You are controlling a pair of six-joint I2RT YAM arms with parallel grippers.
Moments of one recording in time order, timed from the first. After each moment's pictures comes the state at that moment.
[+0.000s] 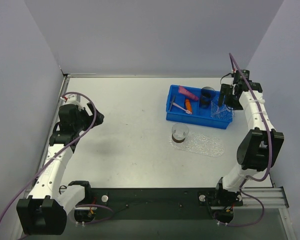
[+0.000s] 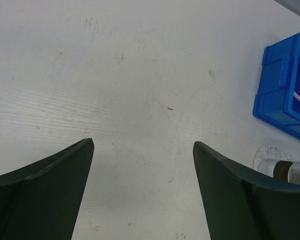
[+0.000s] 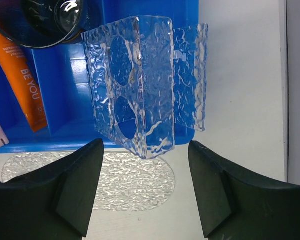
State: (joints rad) left arm -0.02 0.98 0.80 -0.34 0.11 -0.46; right arm -0.12 1.67 1.52 -0.84 0.09 0.07
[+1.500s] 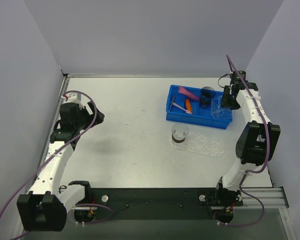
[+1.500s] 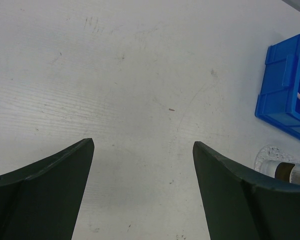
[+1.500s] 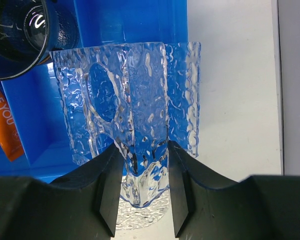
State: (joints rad) left arm -0.02 1.03 0.82 -0.34 0.11 -0.46; right arm -0.12 1.78 1.52 -0.78 0.16 0.08
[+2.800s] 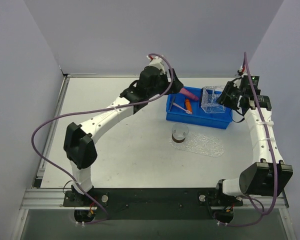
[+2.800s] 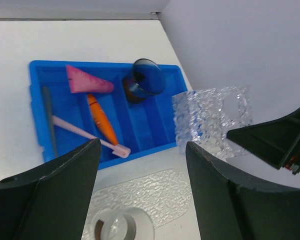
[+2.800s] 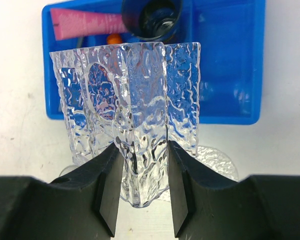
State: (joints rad) left arm -0.72 1.84 1.74 -0.16 -0.03 -0.65; right arm -0.11 1.38 1.37 -0.72 -0.13 0.26
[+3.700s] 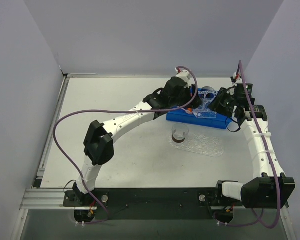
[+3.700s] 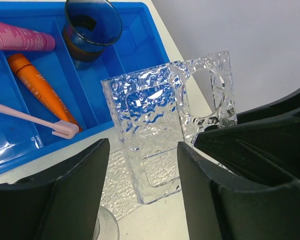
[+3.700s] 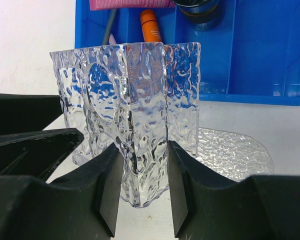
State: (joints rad) left arm -0.89 2.09 1.98 -0.24 0.03 -0.64; right arm -0.02 1.23 1.21 -0.67 -0.18 0.35
